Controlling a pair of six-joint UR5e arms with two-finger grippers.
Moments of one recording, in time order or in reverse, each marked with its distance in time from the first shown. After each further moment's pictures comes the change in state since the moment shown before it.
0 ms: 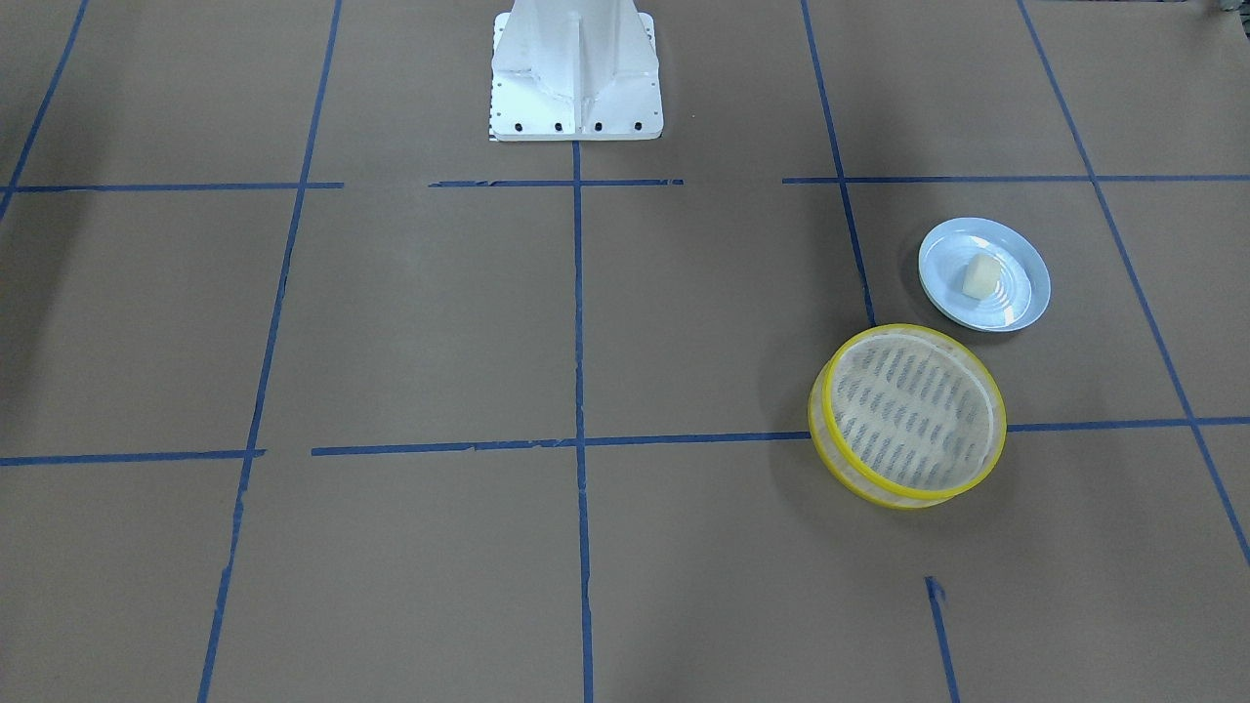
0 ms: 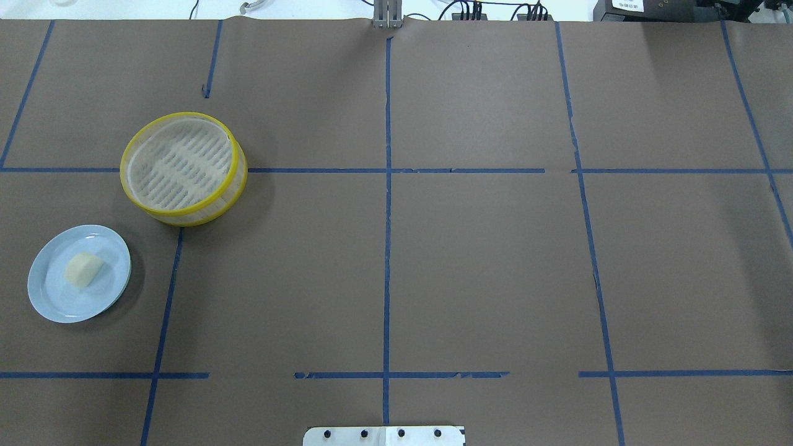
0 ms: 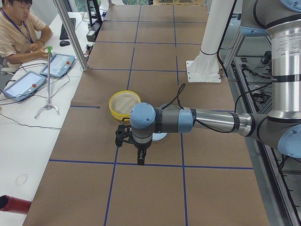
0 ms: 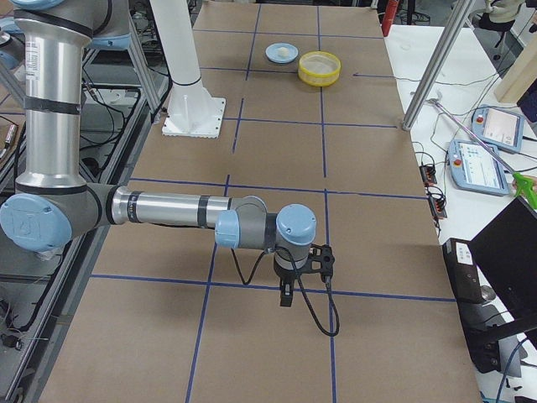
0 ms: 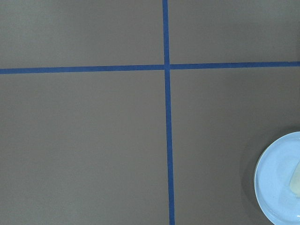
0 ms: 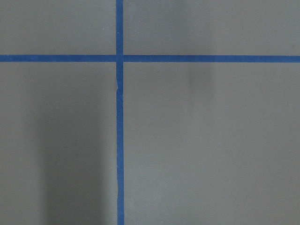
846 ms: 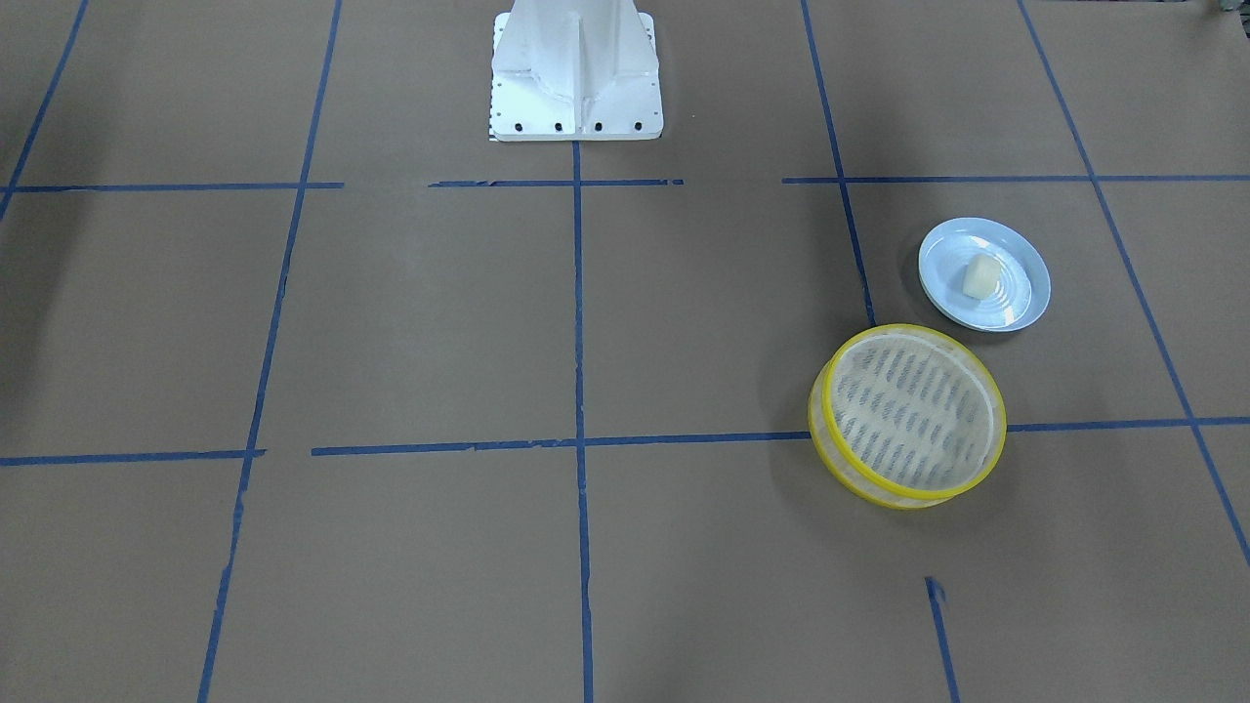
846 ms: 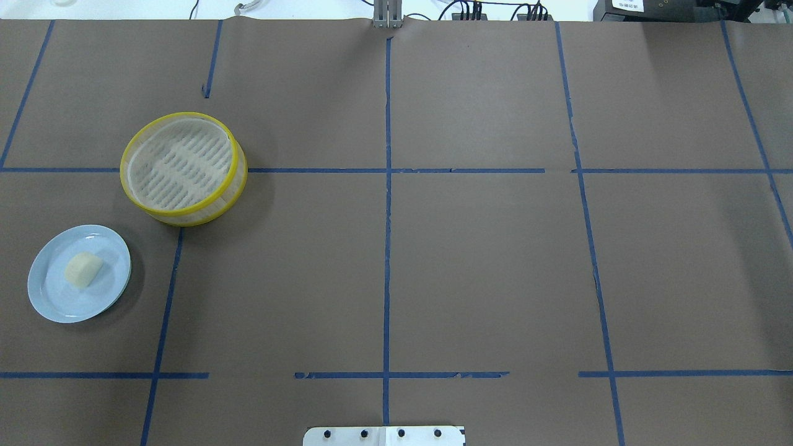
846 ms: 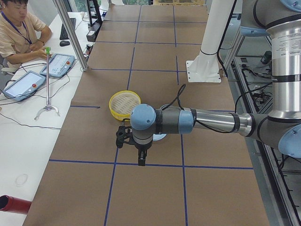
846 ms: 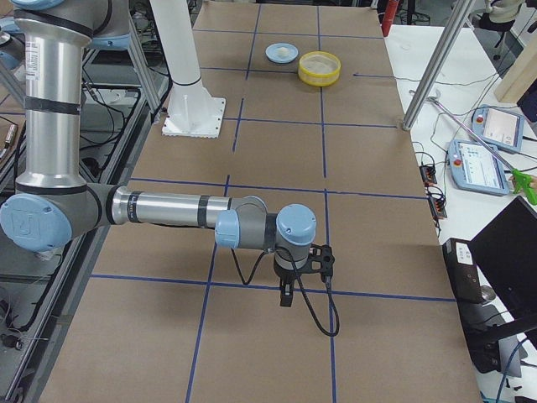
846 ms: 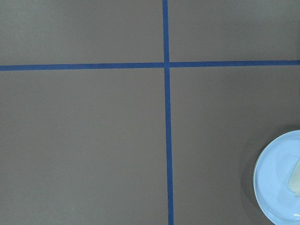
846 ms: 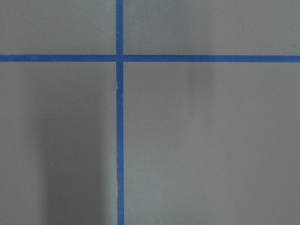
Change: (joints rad) left arm -0.001 -0.005 0.002 0.023 -0.008 0.003; right arm 0.000 0.000 0.000 0.000 0.000 0.000
